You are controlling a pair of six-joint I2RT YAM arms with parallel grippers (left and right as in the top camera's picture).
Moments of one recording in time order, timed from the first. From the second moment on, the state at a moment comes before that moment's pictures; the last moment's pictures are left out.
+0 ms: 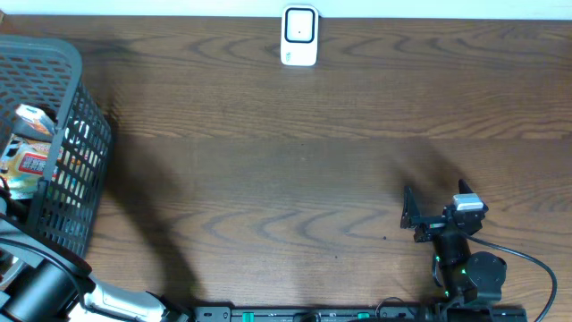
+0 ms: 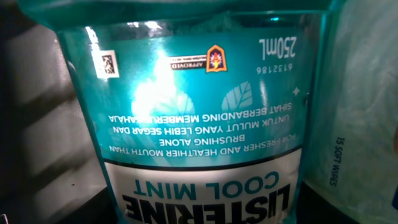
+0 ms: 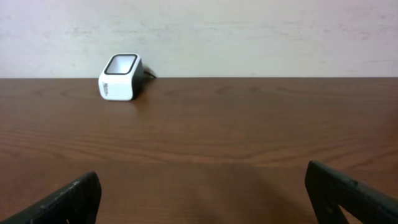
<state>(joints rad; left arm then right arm) 0.95 1.84 1.21 -0.89 -0.05 -0.69 -0.03 0.01 0.04 -0.12 -0.14 0.02</state>
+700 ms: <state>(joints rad) 0.95 1.30 1.24 -0.76 0.07 -0.75 -0.03 0.01 0.04 -0.12 -0.14 0.02</state>
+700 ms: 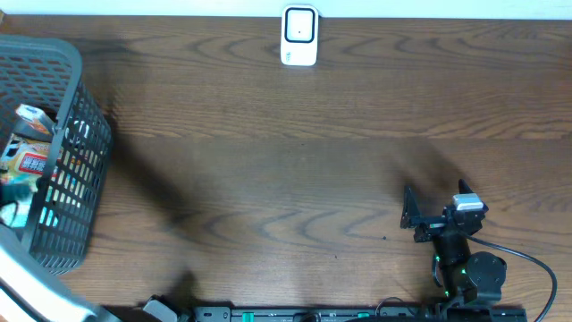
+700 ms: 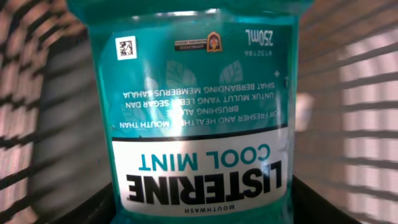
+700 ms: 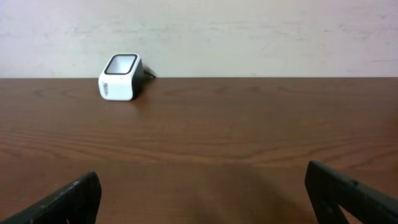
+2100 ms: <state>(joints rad) -0.31 1.91 1.25 -0.70 0.00 -0.30 -0.03 0.01 0.04 -0.12 -0.14 0.02</state>
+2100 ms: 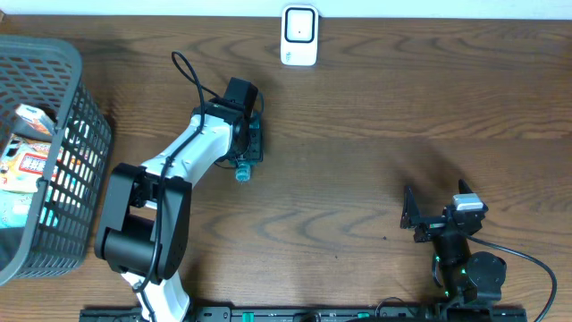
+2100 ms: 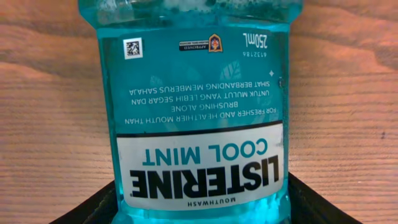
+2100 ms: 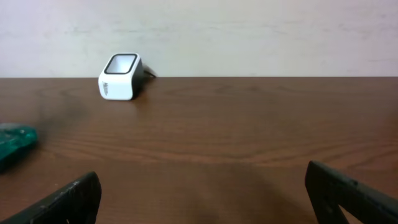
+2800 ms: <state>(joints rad) -0.07 1.27 1.47 -0.76 -0.09 -0.29 -0.03 0.01 0.04 -0.12 -0.14 0.02</state>
